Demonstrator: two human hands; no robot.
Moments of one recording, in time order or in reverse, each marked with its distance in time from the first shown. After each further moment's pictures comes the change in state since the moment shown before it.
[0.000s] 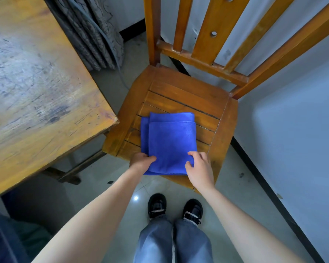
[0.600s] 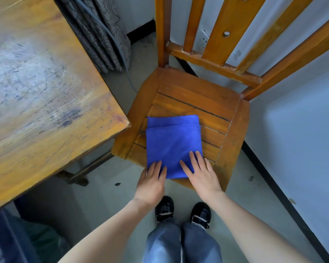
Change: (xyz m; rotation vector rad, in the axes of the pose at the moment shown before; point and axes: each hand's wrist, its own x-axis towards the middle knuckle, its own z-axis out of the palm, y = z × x) left_hand -0.011 -0.072 0.008 1.086 0.178 0.764; right_hand 0.002 0.017 0.025 -0.835 -0.064 -0.534
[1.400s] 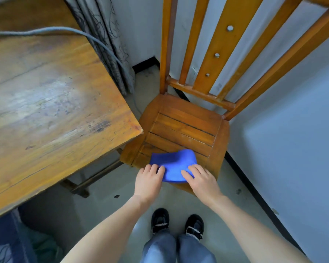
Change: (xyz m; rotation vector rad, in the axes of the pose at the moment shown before) left_hand -0.030 0.009 -0.074 0.079 0.199 0.093; right_hand -0.045 -0.002 -0.054 0.047 0.666 -0.207
